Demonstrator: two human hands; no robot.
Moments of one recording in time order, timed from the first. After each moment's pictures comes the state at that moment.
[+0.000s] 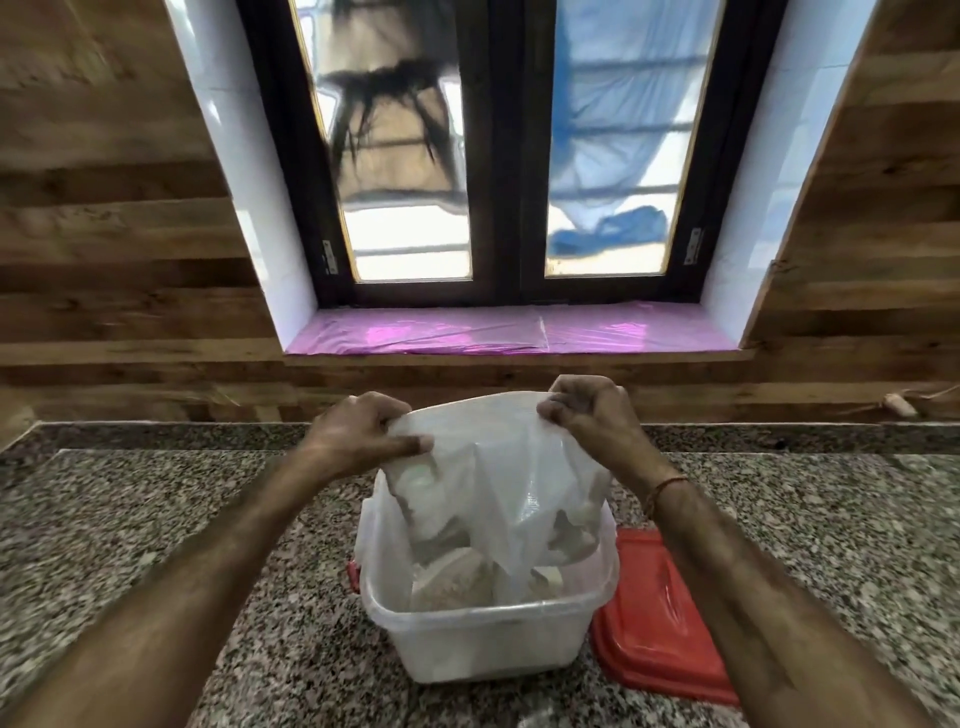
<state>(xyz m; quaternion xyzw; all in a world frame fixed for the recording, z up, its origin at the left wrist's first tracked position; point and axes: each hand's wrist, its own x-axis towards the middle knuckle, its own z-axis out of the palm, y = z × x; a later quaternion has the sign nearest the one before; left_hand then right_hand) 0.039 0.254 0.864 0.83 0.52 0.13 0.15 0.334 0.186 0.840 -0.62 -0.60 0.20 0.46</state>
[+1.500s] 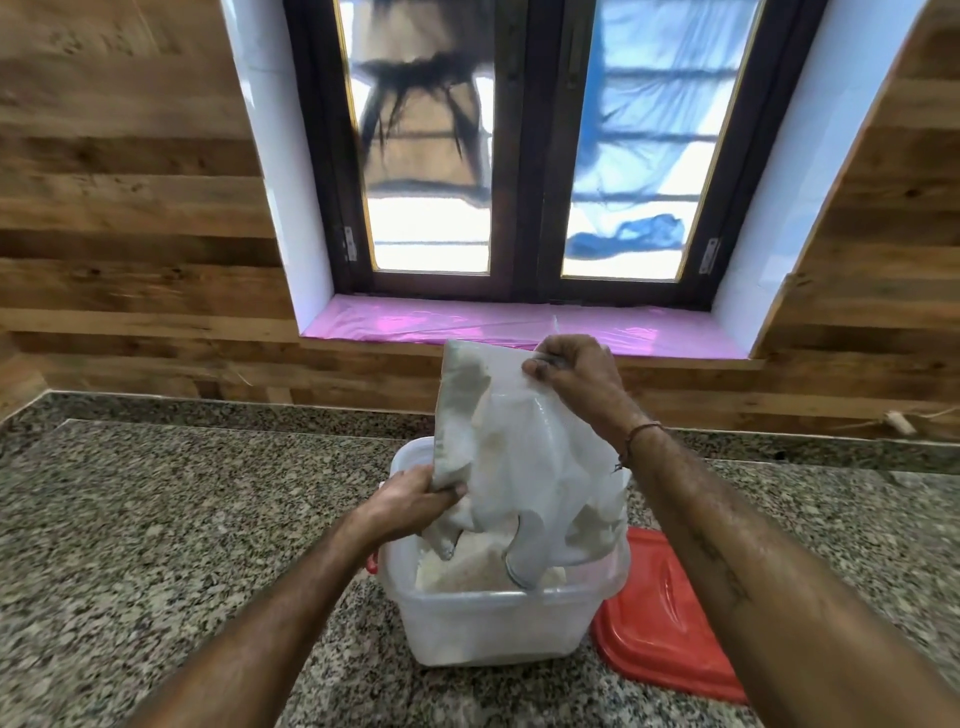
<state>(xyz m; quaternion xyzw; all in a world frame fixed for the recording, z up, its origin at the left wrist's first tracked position) 0.050 0.206 0.788 0.75 0.50 0.12 0.41 0.307 0.222 0.866 -0.64 -0.62 0.14 0.43</state>
